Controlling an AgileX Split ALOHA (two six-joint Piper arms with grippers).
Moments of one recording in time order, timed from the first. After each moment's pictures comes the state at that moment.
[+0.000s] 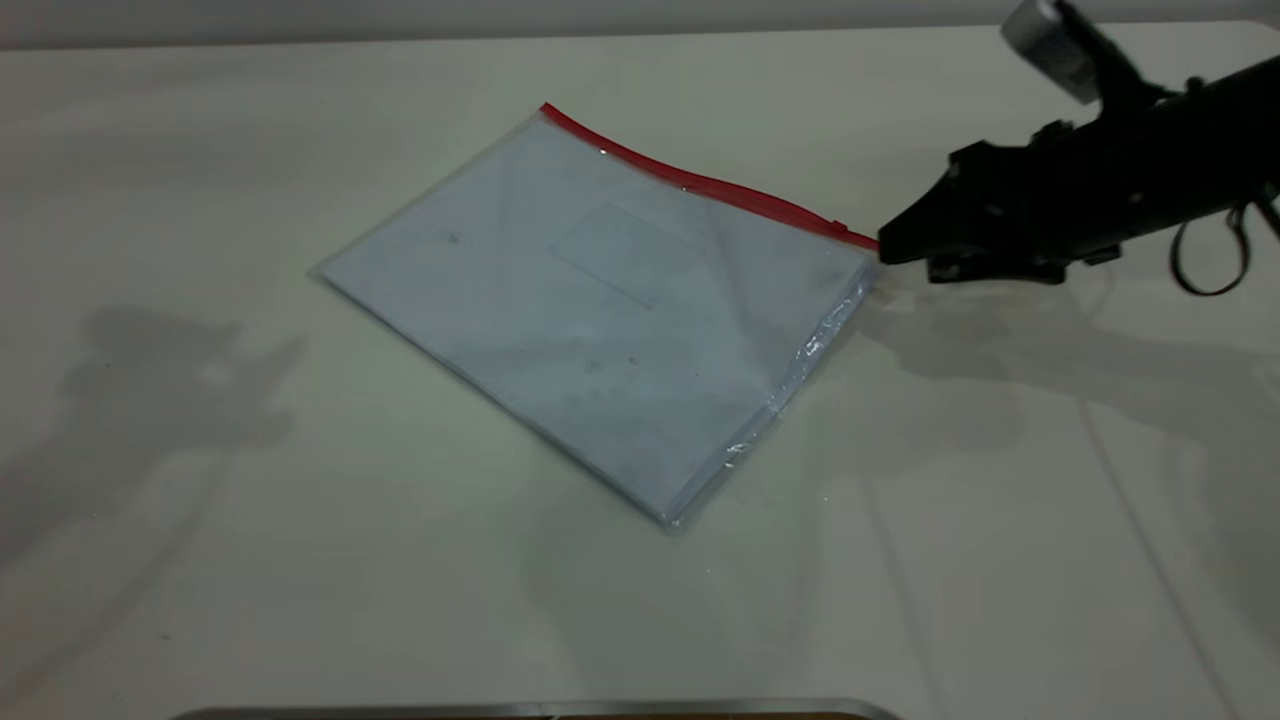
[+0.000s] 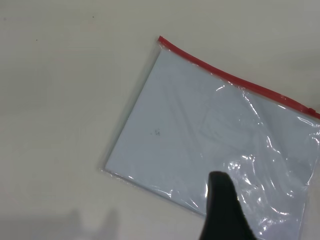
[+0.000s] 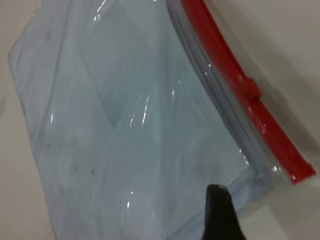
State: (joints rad) left arm 0.04 1.45 -0.85 -0.99 0.43 0.94; right arm 0.02 2.41 -1.07 1.77 0.69 -1.76
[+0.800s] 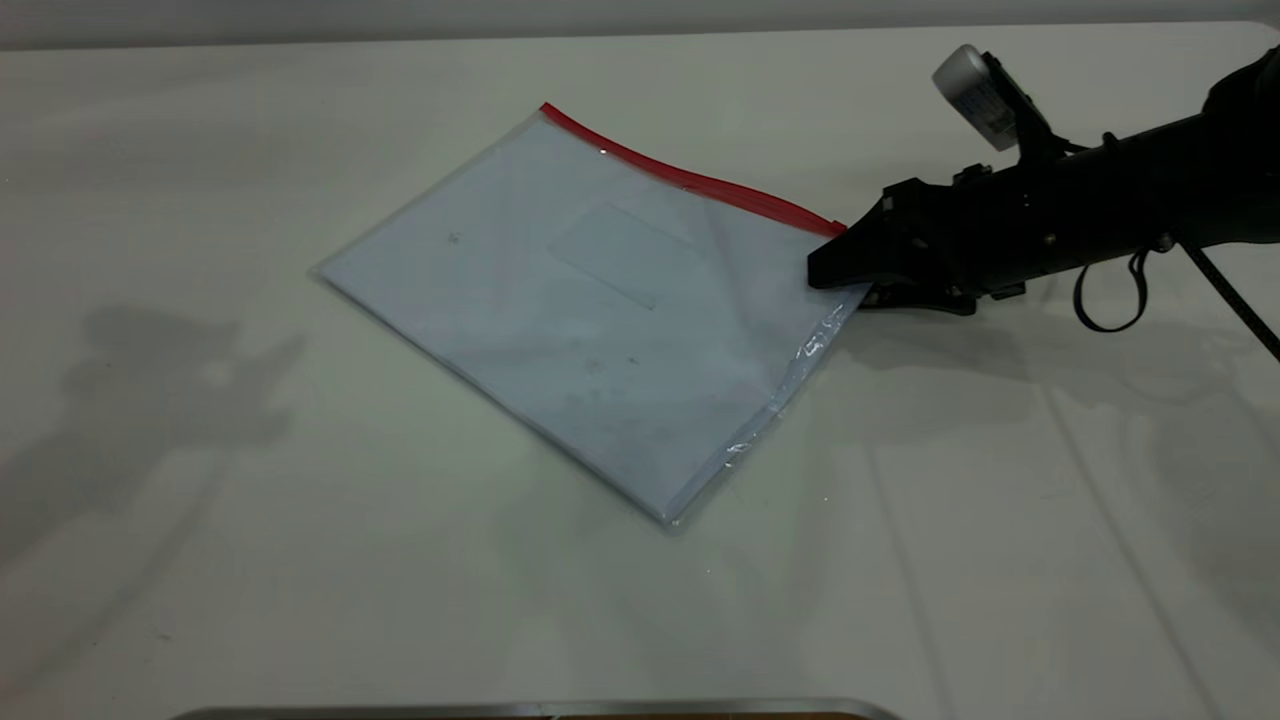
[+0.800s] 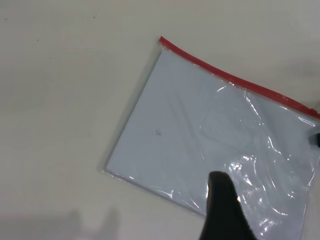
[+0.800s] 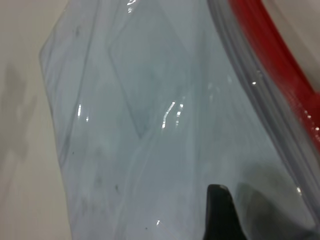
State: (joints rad) left arm 0.04 1.45 -0.85 -1.00 0.42 0.95; right arm 0.07 2.56 -1.21 1.79 0.81 -1.75
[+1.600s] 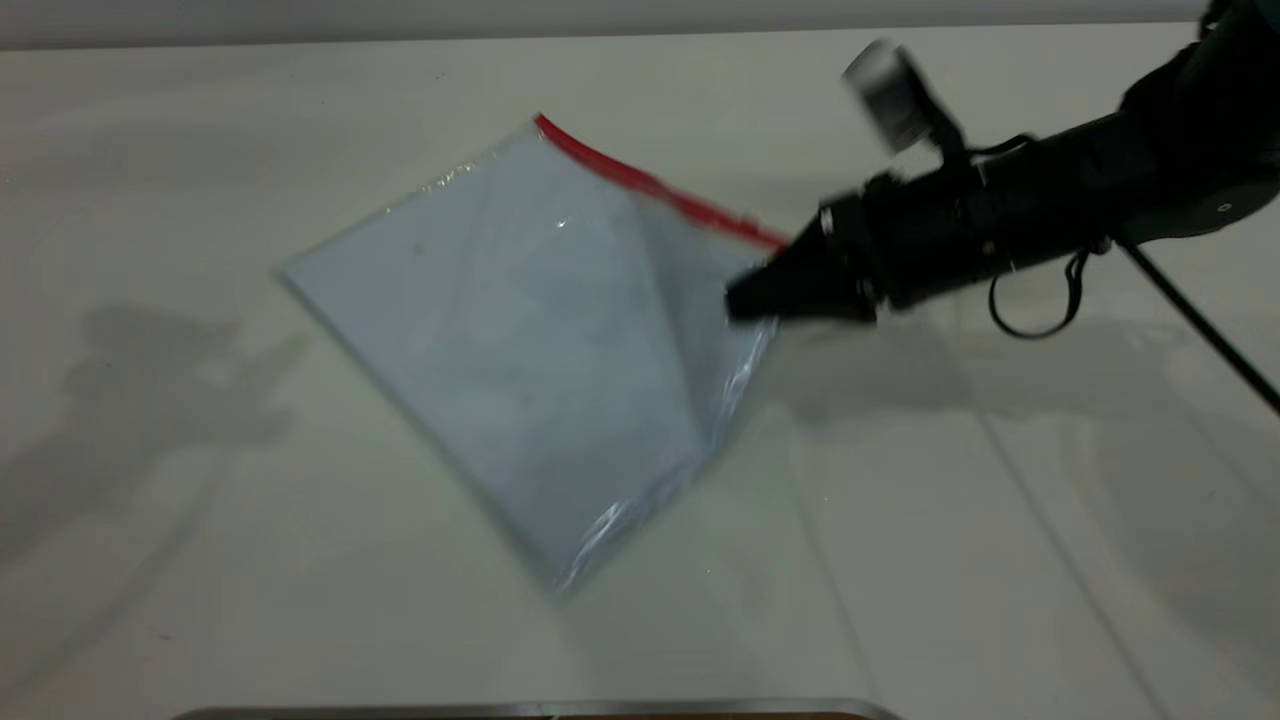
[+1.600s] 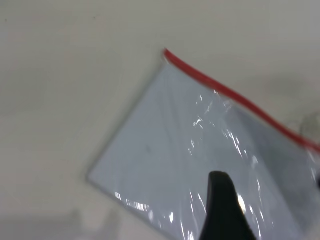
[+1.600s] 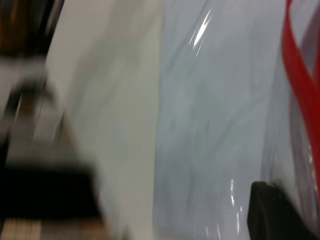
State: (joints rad) left arm 0.04 1.45 -0.85 -1.00 0.42 0.95; right arm 0.17 2.56 -1.23 1.50 1.01 -1.66
